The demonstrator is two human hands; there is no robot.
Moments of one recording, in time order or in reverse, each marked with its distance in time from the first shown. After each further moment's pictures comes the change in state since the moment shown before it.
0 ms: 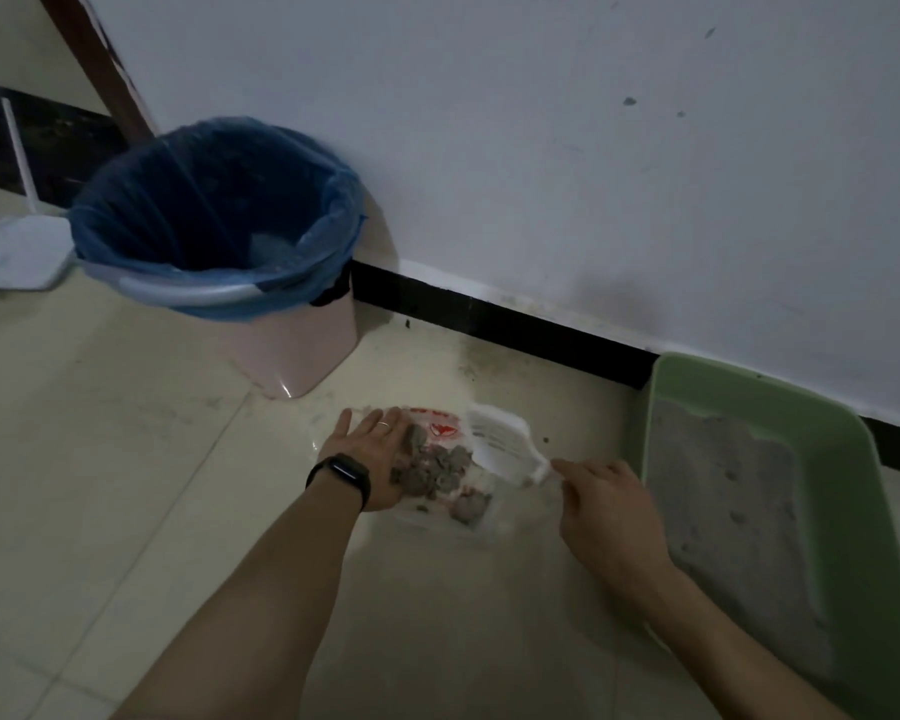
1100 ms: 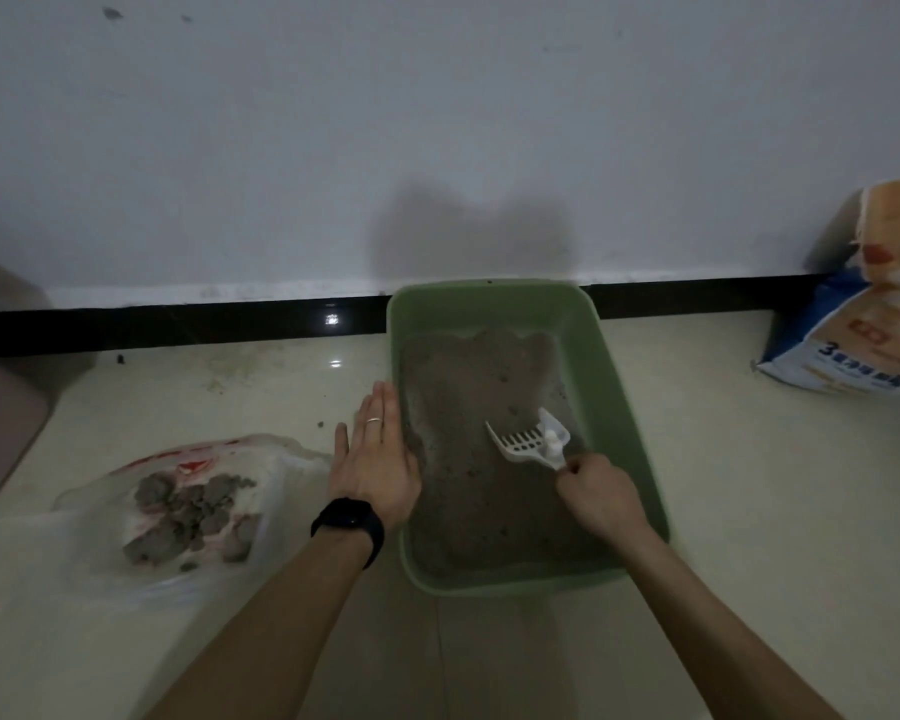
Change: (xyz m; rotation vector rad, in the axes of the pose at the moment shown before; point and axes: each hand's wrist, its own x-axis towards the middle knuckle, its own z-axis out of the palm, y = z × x) left_hand 0.043 0.298 -0.032 -0.380 0.311 0.175; right_hand -0.093 0.232 0.006 0.500 -0.231 0.938
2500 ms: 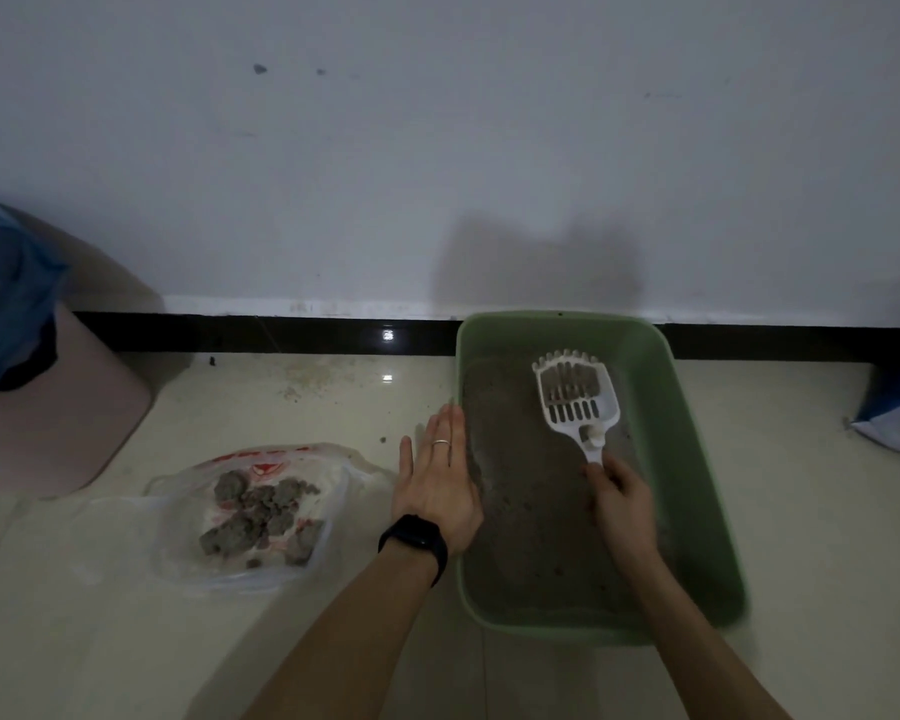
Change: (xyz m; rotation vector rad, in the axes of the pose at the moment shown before) left_hand -0.002 -0.004 -0.001 0.063 -0.018 -0.005; right_hand 0.026 -0.027 0.051 0.739 0.096 -0.152
